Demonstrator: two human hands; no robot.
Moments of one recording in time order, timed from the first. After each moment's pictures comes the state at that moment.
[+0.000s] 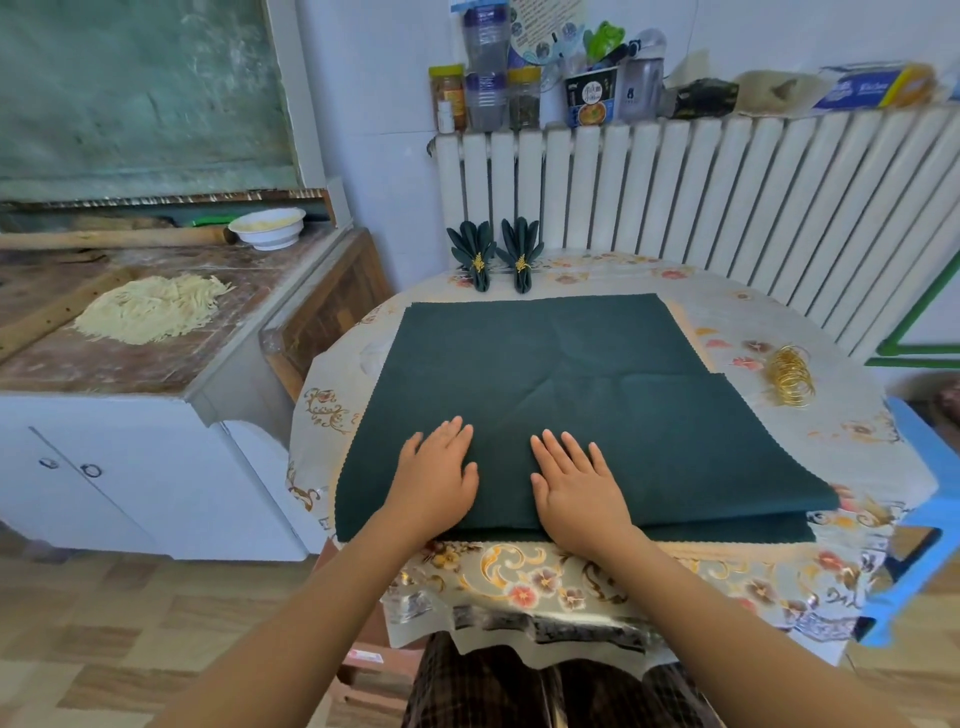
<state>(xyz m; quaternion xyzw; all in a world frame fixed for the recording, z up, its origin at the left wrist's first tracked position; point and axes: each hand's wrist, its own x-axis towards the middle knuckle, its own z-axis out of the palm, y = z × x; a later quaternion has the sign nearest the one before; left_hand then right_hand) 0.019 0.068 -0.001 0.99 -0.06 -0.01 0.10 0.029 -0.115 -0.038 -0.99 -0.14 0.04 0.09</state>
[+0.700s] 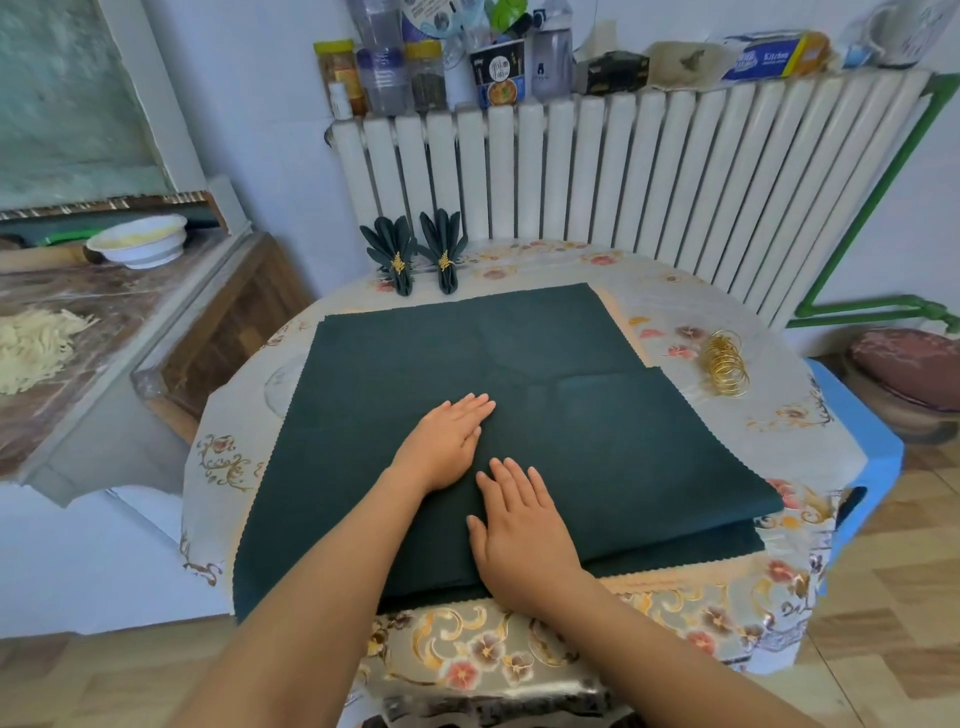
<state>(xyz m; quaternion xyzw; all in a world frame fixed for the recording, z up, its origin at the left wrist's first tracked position) 0.154 0.005 -0.033 0.96 -0.25 -0.05 0.11 0.031 -0.116 -0.050 -0.99 -0.10 -0.02 0.10</state>
